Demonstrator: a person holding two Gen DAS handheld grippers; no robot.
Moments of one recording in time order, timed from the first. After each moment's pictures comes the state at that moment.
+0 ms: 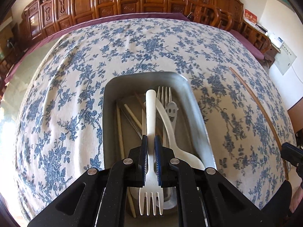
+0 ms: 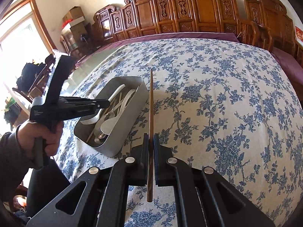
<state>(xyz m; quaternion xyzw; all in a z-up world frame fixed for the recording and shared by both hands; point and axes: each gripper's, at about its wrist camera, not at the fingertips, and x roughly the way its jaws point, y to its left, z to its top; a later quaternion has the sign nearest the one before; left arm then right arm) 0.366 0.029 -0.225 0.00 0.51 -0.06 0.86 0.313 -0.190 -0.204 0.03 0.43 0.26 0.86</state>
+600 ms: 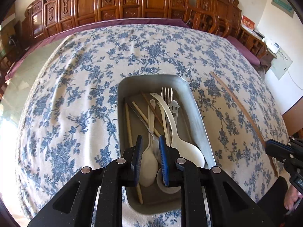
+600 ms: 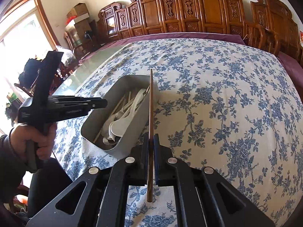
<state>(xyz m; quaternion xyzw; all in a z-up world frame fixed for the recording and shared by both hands) 0.339 0.049 -0.200 -0.01 0.49 -0.07 0.87 0.312 -0.164 -0.201 0.02 0.43 0.27 0.86</state>
